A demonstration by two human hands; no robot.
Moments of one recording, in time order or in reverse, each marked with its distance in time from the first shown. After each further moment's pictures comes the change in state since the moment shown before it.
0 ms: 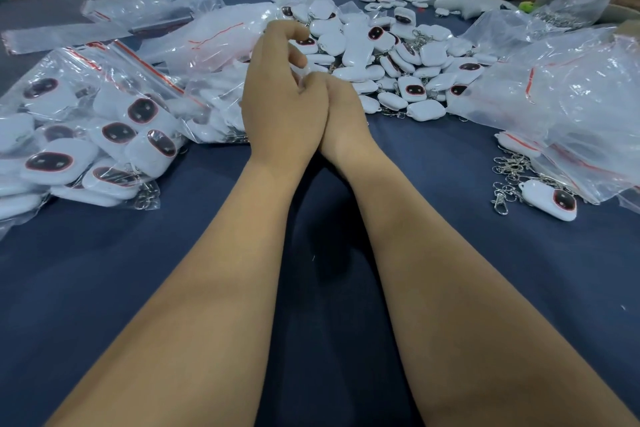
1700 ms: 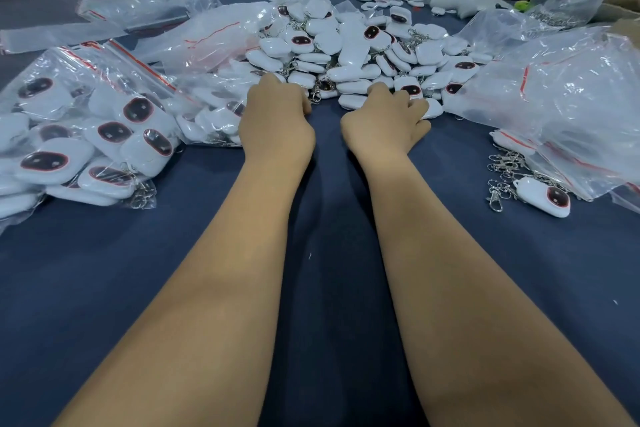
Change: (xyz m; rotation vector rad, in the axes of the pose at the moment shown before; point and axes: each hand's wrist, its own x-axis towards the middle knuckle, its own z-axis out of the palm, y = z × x) left_hand 0.003 -0.019 0.001 0.669 -0.334 -0.082; right_hand 0.006 0.007 -0.041 -1.102 0.469 0.080
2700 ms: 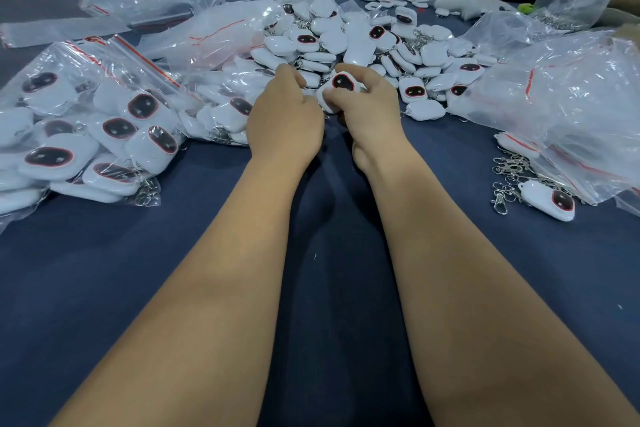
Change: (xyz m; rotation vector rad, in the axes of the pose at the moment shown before) left_hand 0.002 0.001 0.004 -0.288 0.041 -0.113; right_hand -0.005 -0.017 0.002 1.210 -0.237 0.051
